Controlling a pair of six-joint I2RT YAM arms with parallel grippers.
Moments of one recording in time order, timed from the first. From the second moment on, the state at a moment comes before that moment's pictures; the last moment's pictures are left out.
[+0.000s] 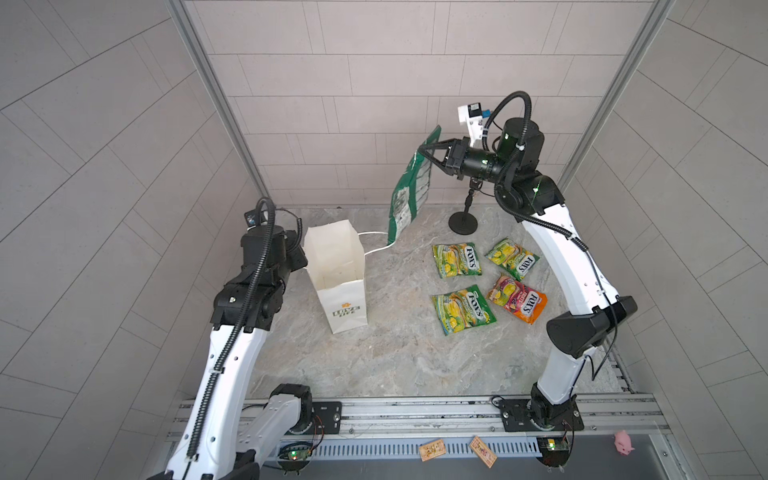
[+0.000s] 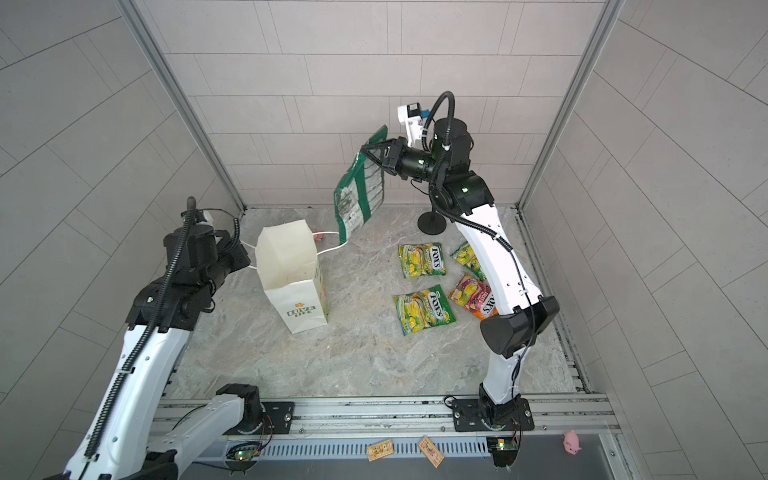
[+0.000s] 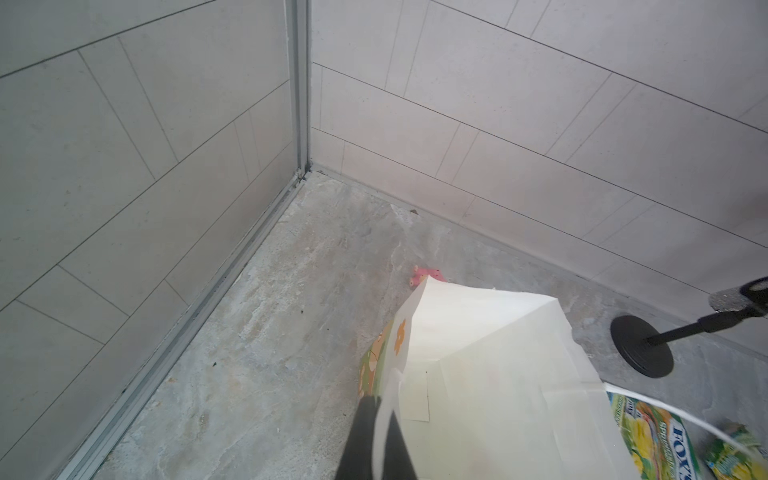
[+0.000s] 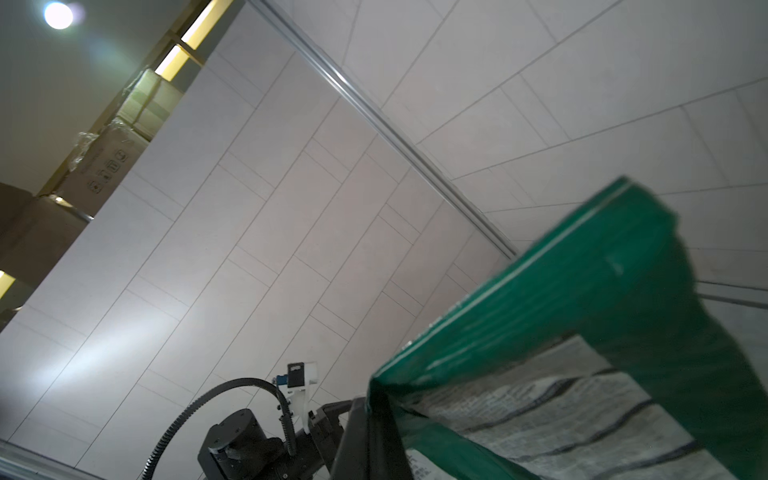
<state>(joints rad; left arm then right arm) -0.06 0.96 1.24 -0.80 -0.27 -0.38 0.33 1.78 2.17 -0.38 -0.70 0.88</state>
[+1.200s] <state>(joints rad) 0.20 0.96 1.28 -0.85 -0.09 -0.30 0.44 1.71 1.32 -0.22 -0.67 0.73</state>
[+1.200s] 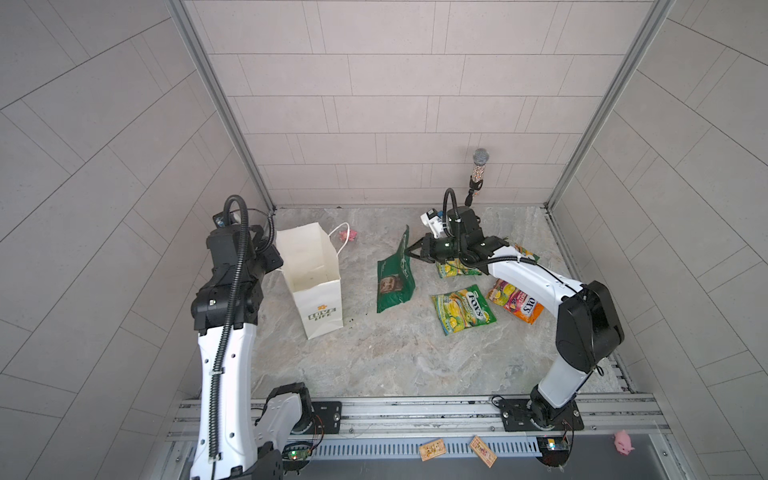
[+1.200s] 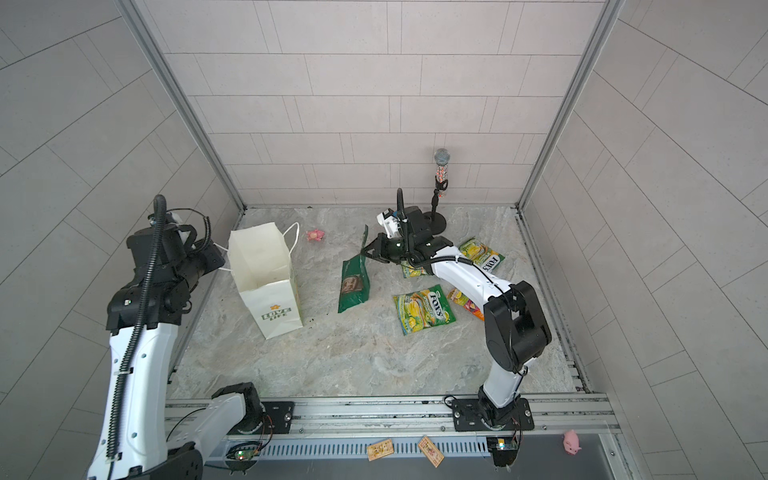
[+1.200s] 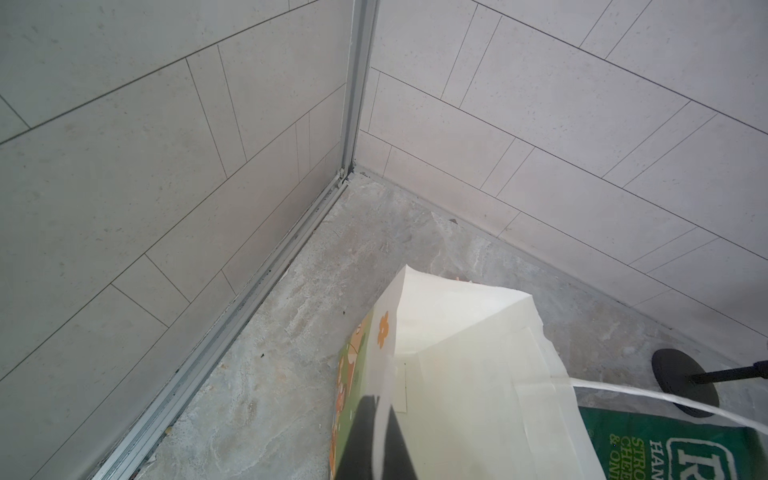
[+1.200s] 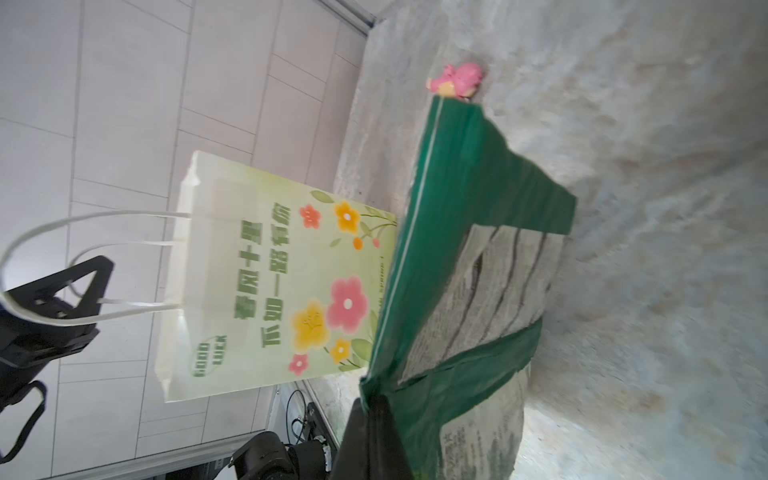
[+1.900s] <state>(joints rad) 0.20 0.95 1.26 -0.84 -0.03 -0.31 0.38 1.89 1.37 -0.61 -0.53 0.37</state>
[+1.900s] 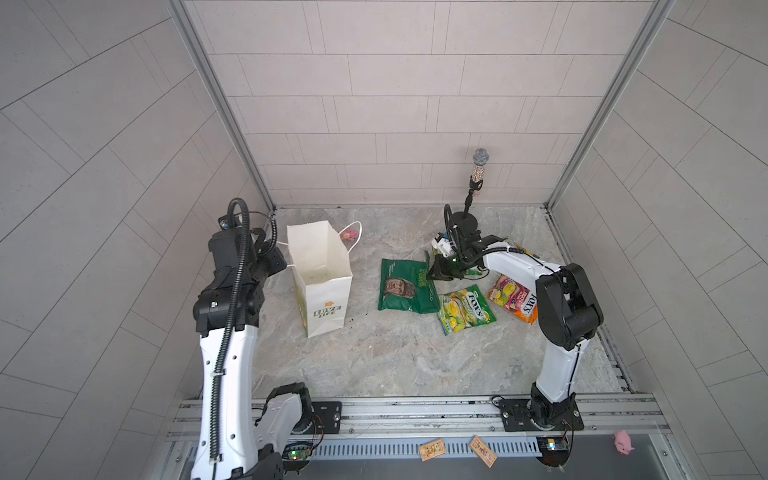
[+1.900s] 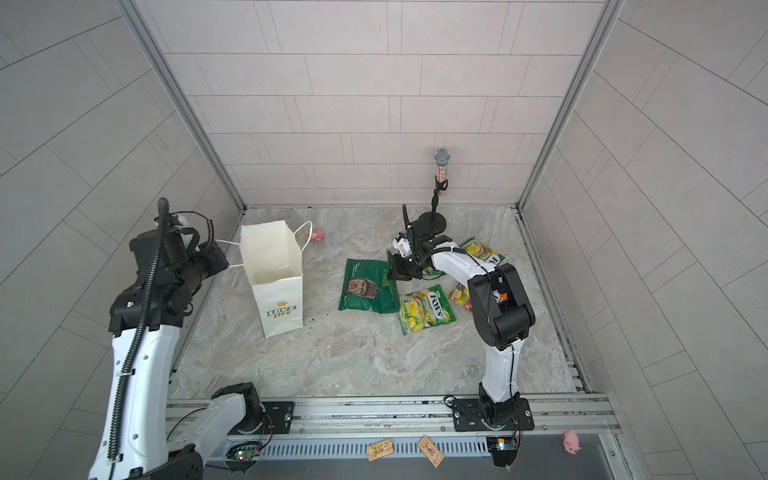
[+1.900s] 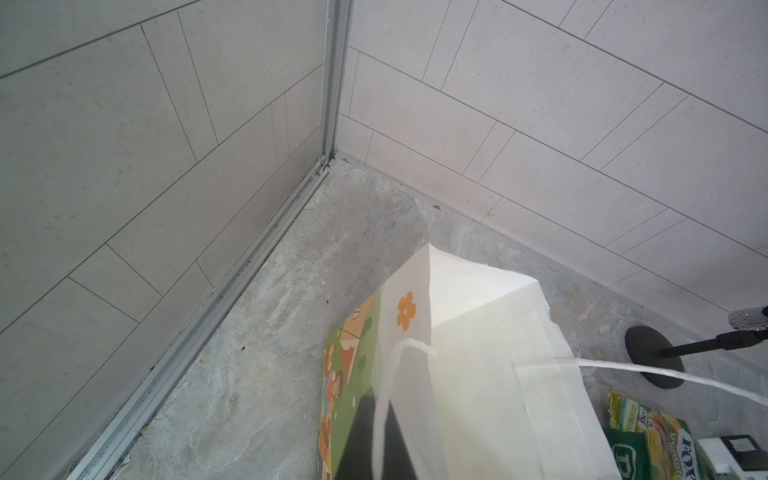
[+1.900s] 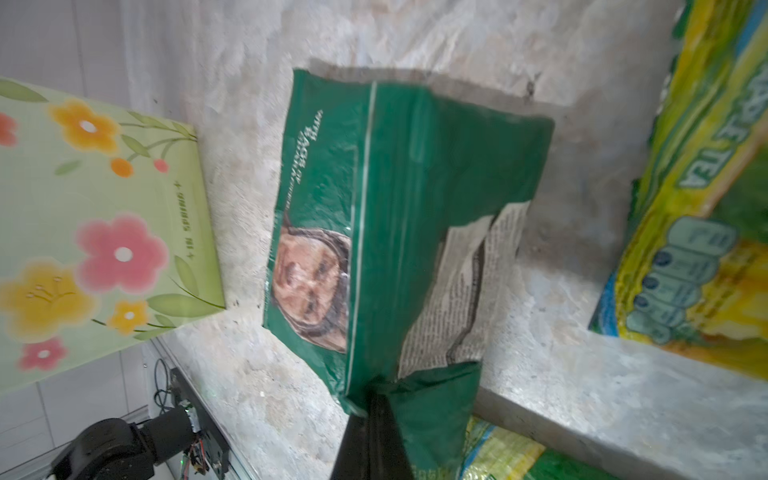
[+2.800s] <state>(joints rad) 0.20 0.93 1.29 -0.84 0.02 -0.28 0.40 1.66 1.37 -0.72 -0.11 0.32</state>
